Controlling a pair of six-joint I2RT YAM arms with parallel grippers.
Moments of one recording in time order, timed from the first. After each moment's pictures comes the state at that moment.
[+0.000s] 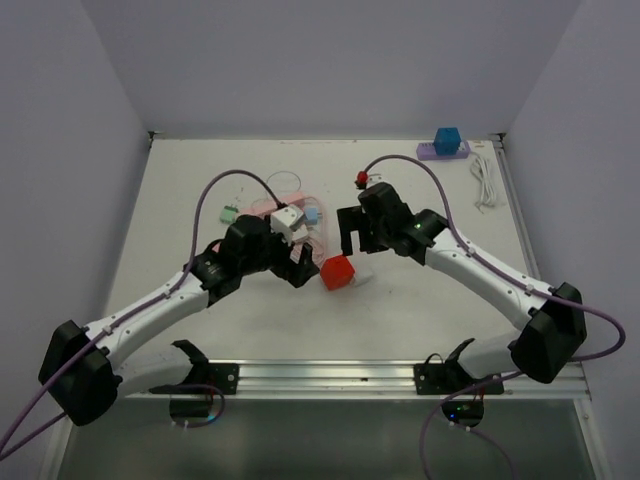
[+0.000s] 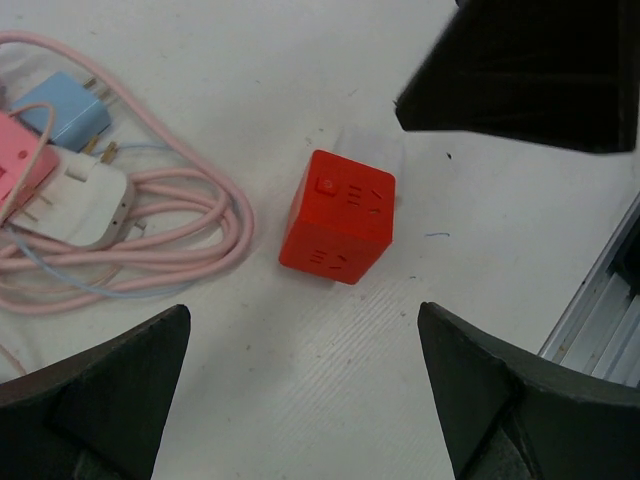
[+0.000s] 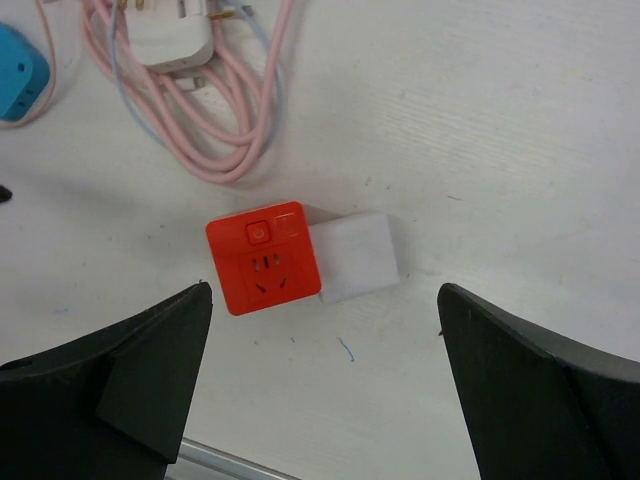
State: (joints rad) left arm -0.66 1.08 0.71 -0.14 0.22 -0.15; right arm 0.73 1.39 1.19 -0.66 0.19 0.43
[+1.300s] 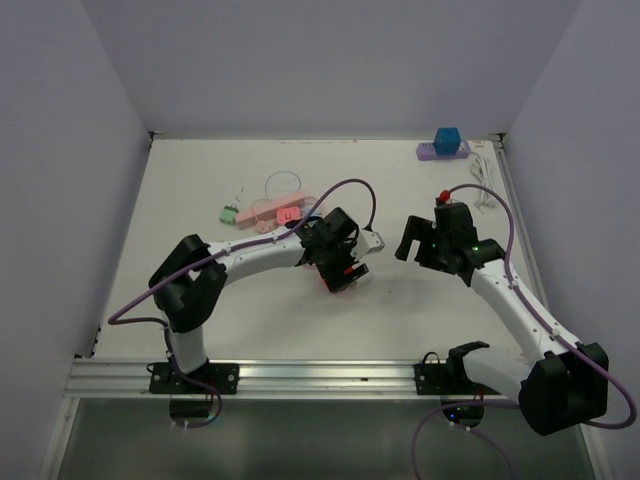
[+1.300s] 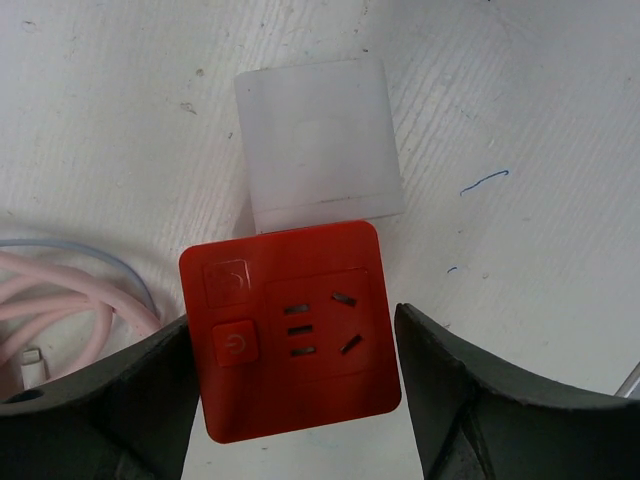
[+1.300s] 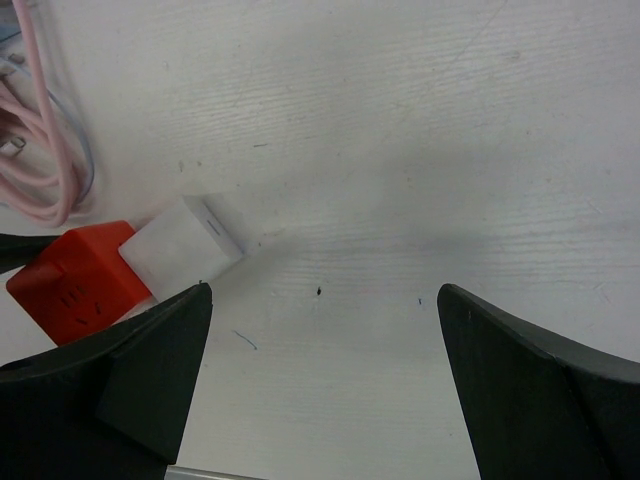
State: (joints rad) left arm -0.89 1.83 1.29 -0.53 0.15 0.21; right arm 0.27 1.10 0.81 -0.62 0.03 0.52
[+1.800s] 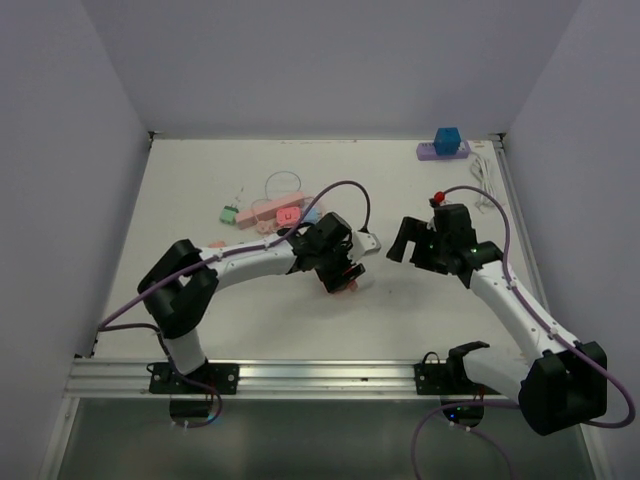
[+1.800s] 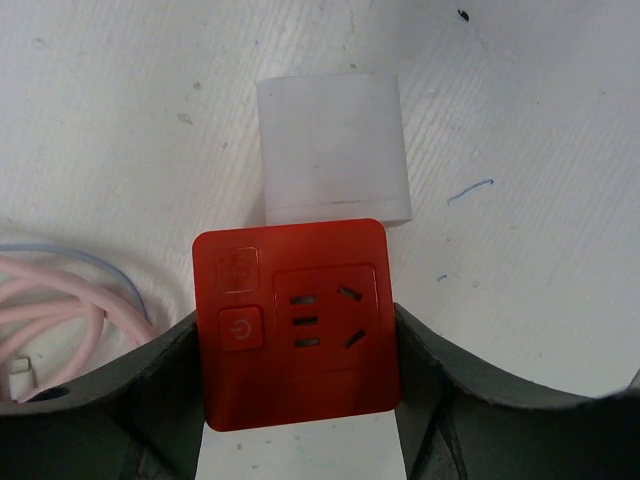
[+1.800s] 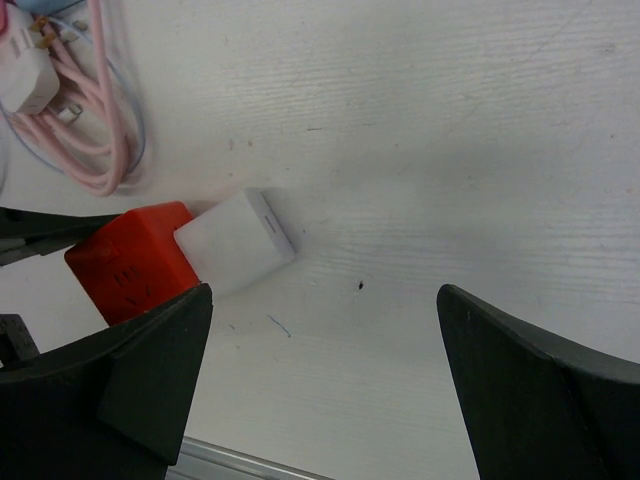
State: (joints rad) left arm -0.89 1.79 1.21 -0.41 0.17 0.20; right arm 0.27 1.10 0.78 -0.56 -0.09 0.52
